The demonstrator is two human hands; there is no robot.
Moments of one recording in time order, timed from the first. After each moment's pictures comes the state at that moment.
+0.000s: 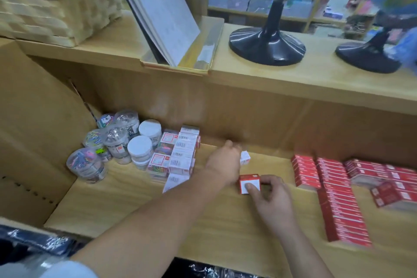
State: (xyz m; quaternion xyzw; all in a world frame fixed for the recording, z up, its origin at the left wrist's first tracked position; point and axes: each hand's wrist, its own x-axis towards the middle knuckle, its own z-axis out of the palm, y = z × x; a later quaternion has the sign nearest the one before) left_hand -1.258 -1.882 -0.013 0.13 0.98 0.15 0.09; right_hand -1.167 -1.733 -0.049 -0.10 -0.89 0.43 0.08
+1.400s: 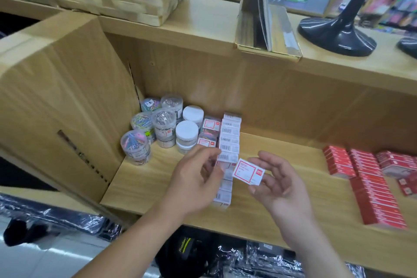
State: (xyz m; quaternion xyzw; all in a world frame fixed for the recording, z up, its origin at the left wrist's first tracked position) left_hand -1.134 -2.067 -0.013 0.11 0.81 0.56 -0.14; right_hand -1.104 -1.869 0.030 -0.04 -0.68 0.73 -0.01
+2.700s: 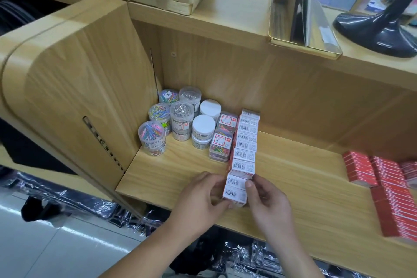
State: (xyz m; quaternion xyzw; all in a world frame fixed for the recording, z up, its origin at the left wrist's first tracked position) left_hand -1.097 -2.080 -0.065 0.08 0.88 0.46 -0.04; right_hand -1.101 -1.903 -0.030 -0.08 -0.81 0.59 -0.01
